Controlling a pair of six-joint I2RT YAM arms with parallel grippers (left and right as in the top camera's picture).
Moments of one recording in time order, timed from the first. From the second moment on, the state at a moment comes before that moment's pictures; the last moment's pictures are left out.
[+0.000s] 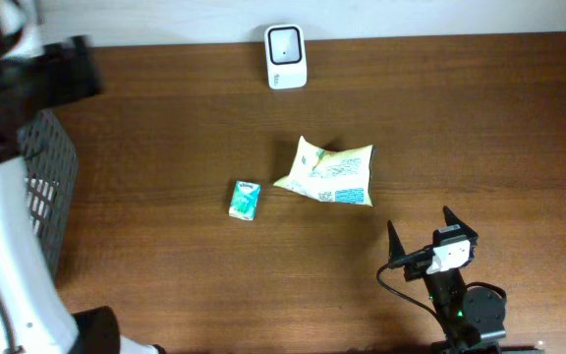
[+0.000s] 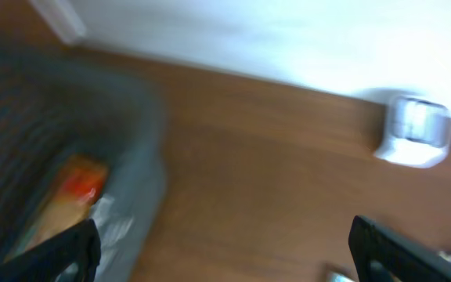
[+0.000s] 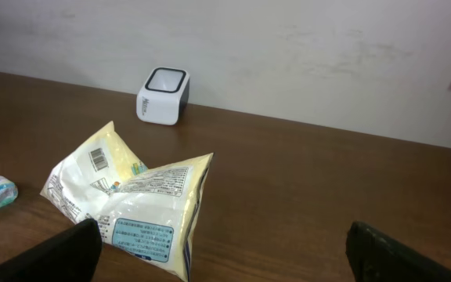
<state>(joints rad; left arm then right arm) 0.17 1.69 2.35 -1.38 -0.04 -0.07 0.12 0.01 0.01 -0.07 -0.07 -0.09</state>
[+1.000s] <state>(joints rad) 0.87 1.97 1.45 -0.88 0.26 0.50 0.12 0.01 0.01 -0.07 -0.07 -0.09</state>
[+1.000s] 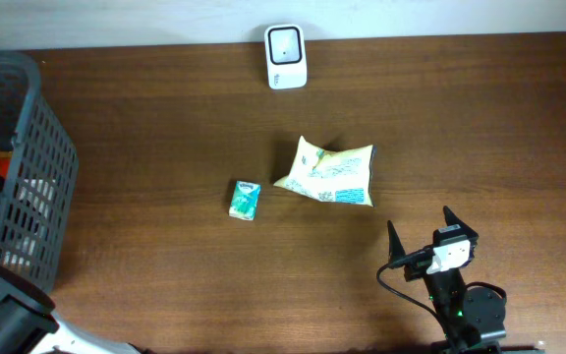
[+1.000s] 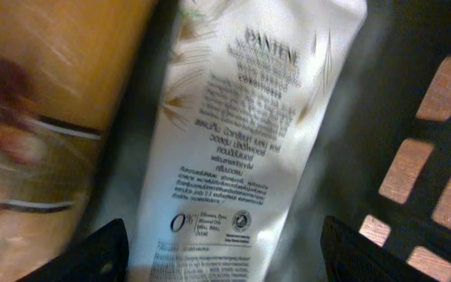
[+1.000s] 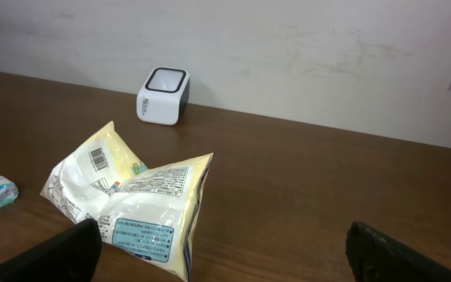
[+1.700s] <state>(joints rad) 0.86 1.94 1.39 -0.83 0.26 0.45 0.12 0.01 0.01 -0.07 -0.07 -0.09</state>
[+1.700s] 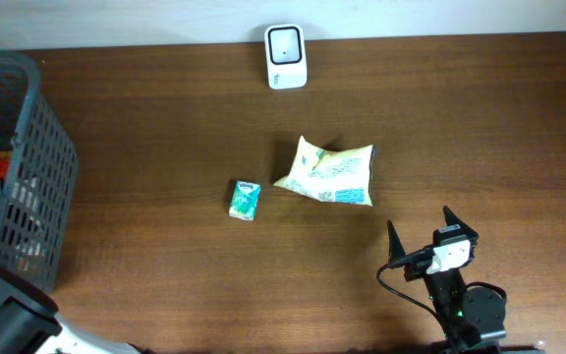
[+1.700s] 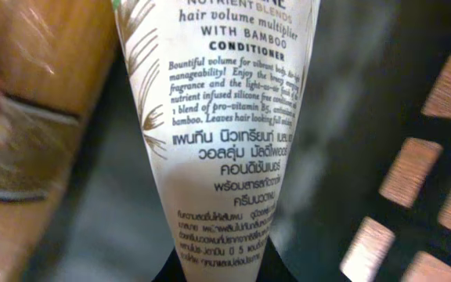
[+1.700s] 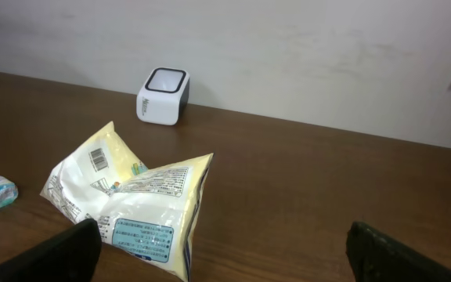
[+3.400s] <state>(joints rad) 0.05 1.57 1.83 -0.94 0.17 0.01 0.12 0.01 0.01 -0.07 -0.07 -0.09</state>
